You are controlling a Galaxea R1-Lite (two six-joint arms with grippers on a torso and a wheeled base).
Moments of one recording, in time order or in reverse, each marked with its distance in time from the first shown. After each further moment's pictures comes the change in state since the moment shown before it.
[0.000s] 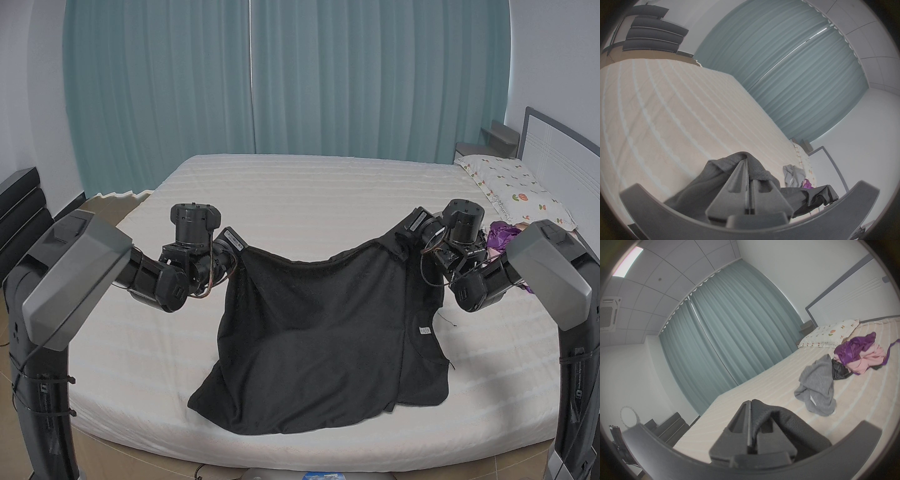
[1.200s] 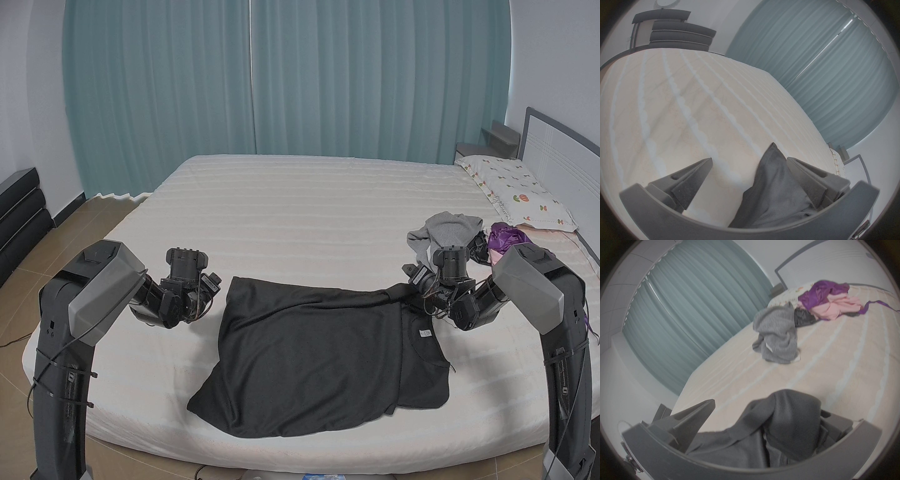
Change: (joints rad) left arm 0.137 0.244 -0.077 0.110 0.096 -0.020; right arm -0.072 0.177 -0.021 0.293 0.054 0.190
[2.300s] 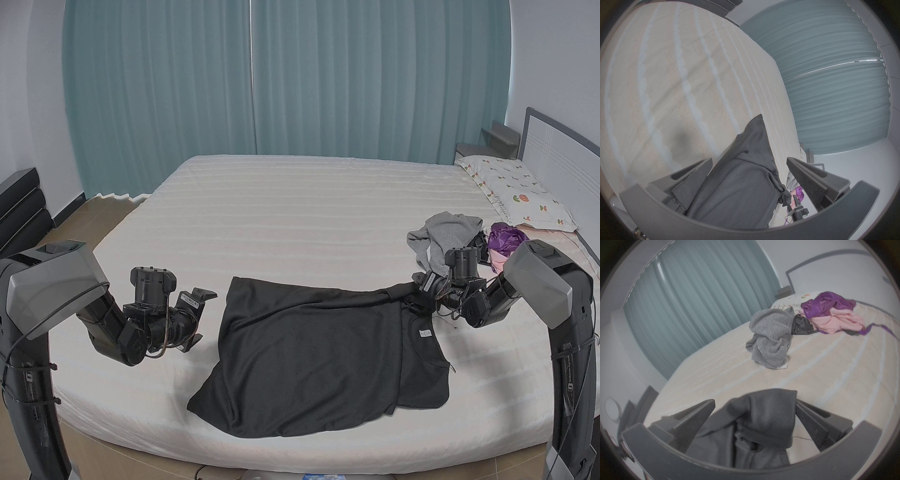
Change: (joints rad) left arm 0.004 -0.281 0.592 -0.354 -0.315 -0.326; right arm -0.055 -0.031 0.043 0.059 0.026 -0.188
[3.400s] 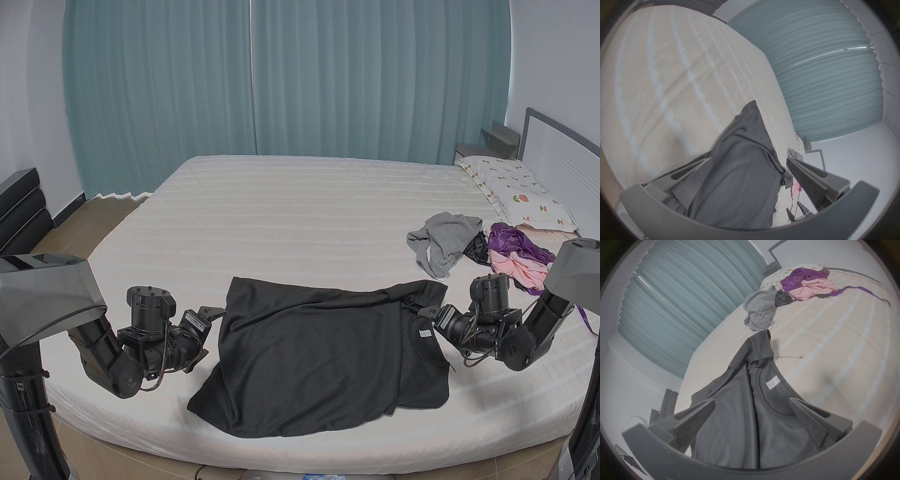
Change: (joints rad) left arm -0.081 -0.077 0.253 -0.213 0.003 0.052; right arm 0.090 -0.383 0.686 -0.159 0.110 0.259
